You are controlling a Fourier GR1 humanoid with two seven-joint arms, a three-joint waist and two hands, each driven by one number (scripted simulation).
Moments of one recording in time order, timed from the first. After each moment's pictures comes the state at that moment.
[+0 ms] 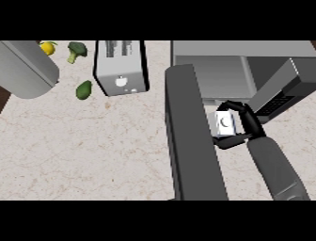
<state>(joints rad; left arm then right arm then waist) 1.25 0.28 -0.22 -2.23 0.32 -0.07 -0.93 -0.60 -0.13 -0.27 -0.45 0.51 -0.07 -1.04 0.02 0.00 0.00</state>
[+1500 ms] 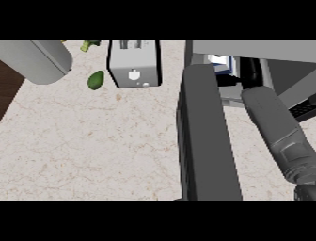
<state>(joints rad) 1.02 0.33 -0.08 -2.08 0.42 -0.14 -0.80 -1.02 -0.19 -0.38 -0.23 0.51 -0.46 -0.62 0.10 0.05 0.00</state>
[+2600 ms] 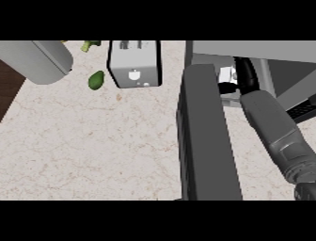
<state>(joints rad) 0.90 0.34 -0.14 -2.08 0.33 -0.13 -0.73 -1.03 -0.19 -0.41 -0.13 0.50 -0.36 -0.74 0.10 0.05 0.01</state>
